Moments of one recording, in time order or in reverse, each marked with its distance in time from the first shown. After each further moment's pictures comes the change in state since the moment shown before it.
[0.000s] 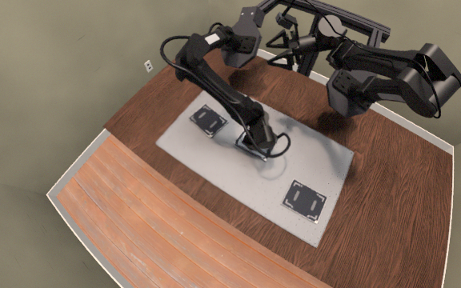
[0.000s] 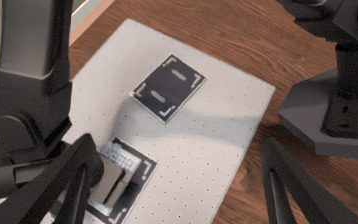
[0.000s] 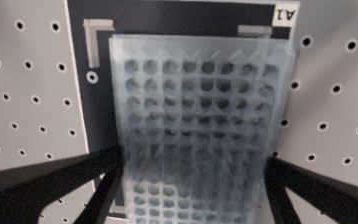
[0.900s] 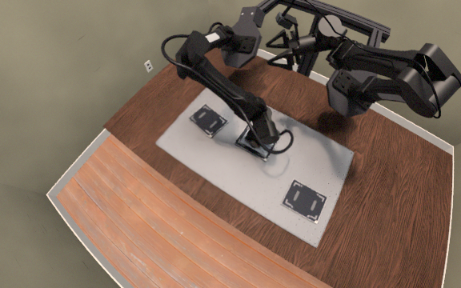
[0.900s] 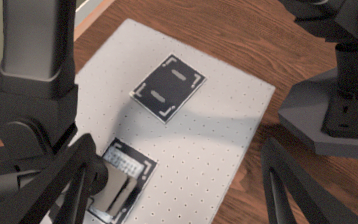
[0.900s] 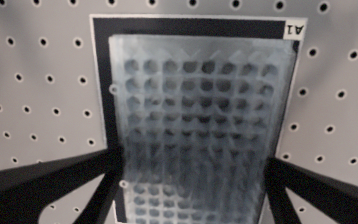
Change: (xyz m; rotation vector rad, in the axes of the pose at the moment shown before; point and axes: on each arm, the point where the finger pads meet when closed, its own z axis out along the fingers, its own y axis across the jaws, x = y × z) left arm 0.000 0.000 0.000 0.000 0.000 0.000; right arm -0.006 0.012 -0.006 0.020 -0.027 0.025
